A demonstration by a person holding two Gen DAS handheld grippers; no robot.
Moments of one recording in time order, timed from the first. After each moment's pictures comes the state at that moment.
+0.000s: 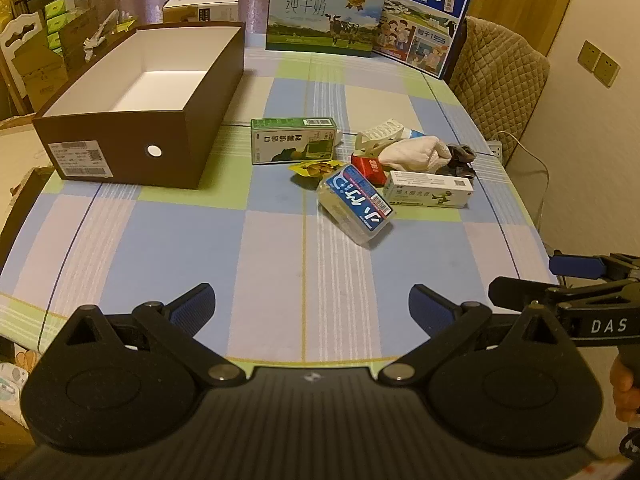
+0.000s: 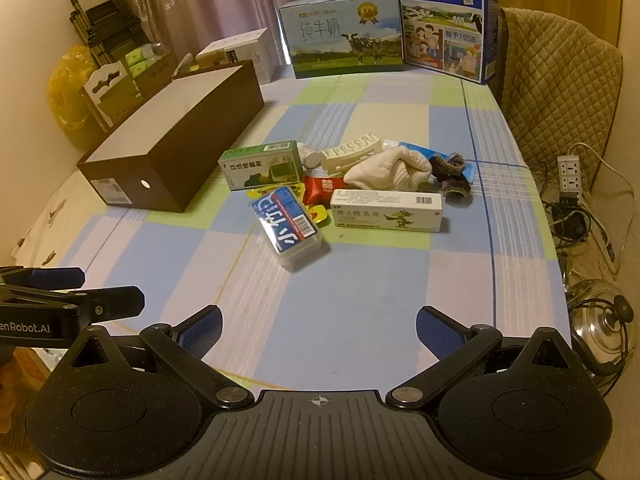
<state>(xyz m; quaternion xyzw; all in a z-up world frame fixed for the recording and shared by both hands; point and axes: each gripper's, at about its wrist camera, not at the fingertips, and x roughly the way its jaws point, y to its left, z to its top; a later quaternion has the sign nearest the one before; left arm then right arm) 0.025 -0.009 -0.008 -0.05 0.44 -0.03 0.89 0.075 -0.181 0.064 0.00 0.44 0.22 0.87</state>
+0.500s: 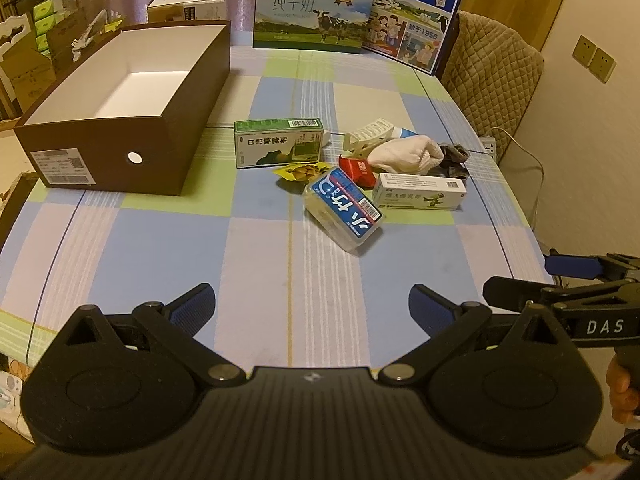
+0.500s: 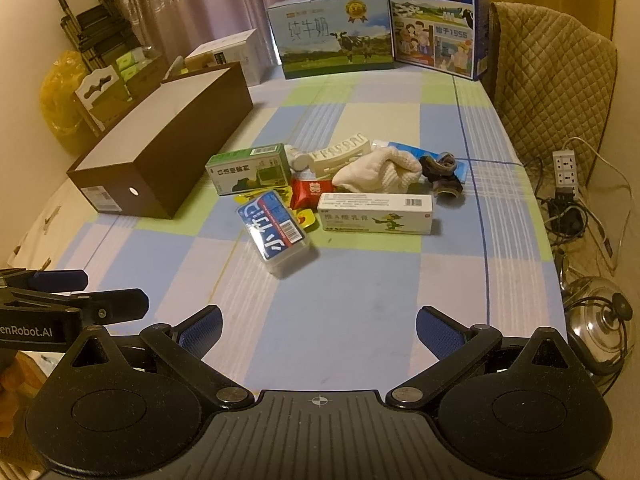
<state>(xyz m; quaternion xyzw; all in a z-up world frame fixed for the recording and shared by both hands) 0.043 -0.017 -0.009 -0.05 0.45 -0.05 0.89 0.087 -0.188 0.063 0.01 0.45 0.21 0.87</state>
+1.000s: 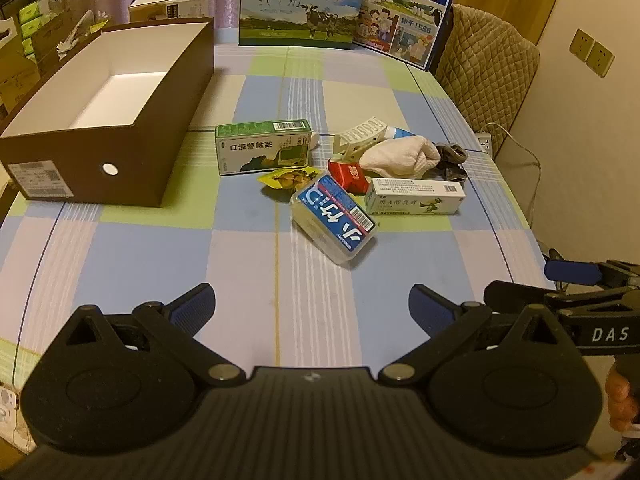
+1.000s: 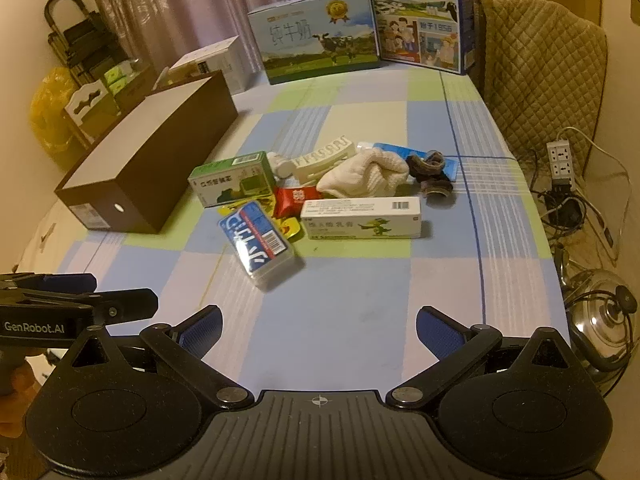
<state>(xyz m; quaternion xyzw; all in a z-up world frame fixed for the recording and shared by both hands) 0.072 -0.027 -0.019 -0.04 0.46 -0.06 0.89 0.104 -0.200 0.054 0.03 0.44 0.20 0.87</state>
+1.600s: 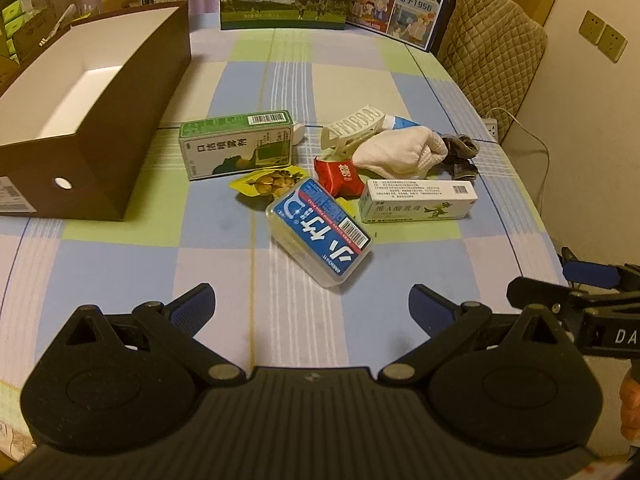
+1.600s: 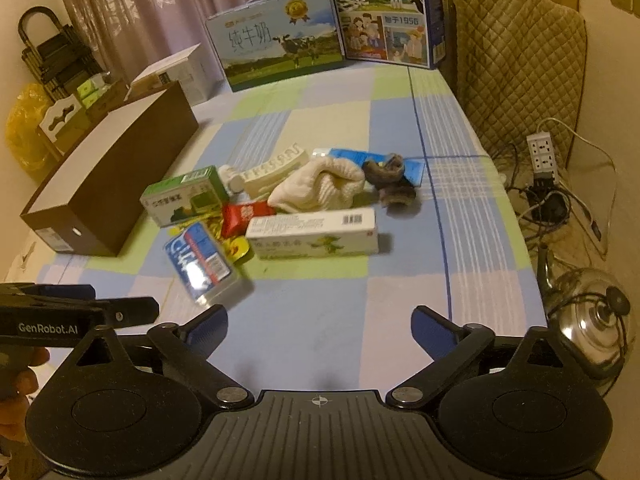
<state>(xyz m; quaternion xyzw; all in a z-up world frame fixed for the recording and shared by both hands) 0.125 -0.052 -0.048 -0.03 0.48 -0.06 0.88 0.145 -0.228 0.037 0.04 0.44 0.17 0.88</state>
